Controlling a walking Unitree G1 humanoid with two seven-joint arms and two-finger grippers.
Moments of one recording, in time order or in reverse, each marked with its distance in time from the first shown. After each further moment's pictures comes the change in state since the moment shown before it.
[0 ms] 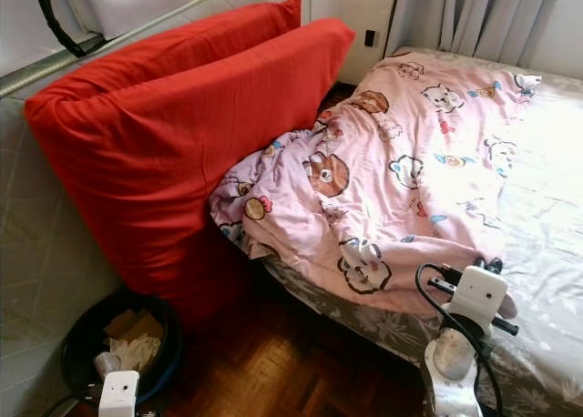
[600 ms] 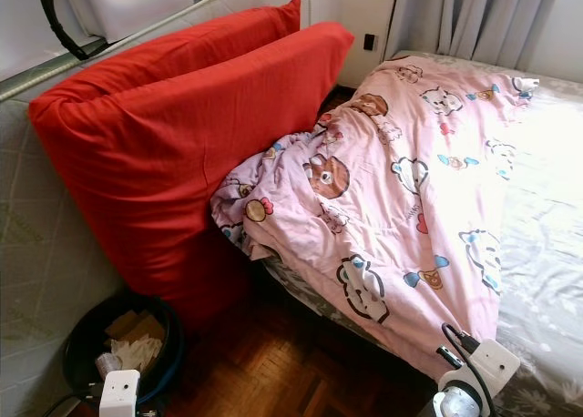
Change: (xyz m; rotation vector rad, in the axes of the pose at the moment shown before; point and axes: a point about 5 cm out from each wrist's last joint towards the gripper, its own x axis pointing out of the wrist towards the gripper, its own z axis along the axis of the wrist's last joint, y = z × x) left arm 0.000 0.000 0.000 0.001 0.001 0.003; right arm -0.045 -0.021 -0.084 0.182 0.612 -0.128
